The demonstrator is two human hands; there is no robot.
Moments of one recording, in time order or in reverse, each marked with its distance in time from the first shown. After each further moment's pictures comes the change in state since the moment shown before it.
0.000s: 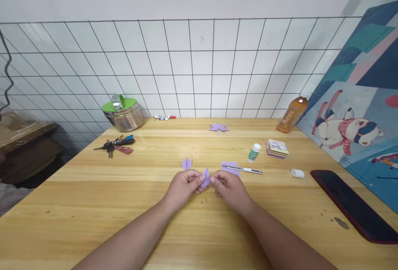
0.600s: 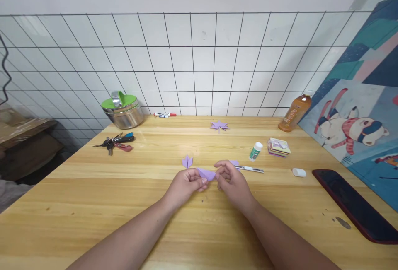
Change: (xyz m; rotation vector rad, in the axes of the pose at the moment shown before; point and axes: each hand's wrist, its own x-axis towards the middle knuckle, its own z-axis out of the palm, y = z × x) left_hand 0.000 0.002 0.003 -0.160 -0.008 -0.075; right_hand 0.003 0.003 0.000 0.051 0.142 -0.015
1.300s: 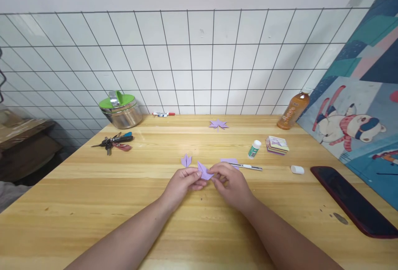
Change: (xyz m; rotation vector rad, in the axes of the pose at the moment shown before) left_hand -0.004 0.004 -0.004 -0.154 -0.006 -0.088; right_hand -0.005 -0.007 -0.010 -0.337 -0.037 -0.366
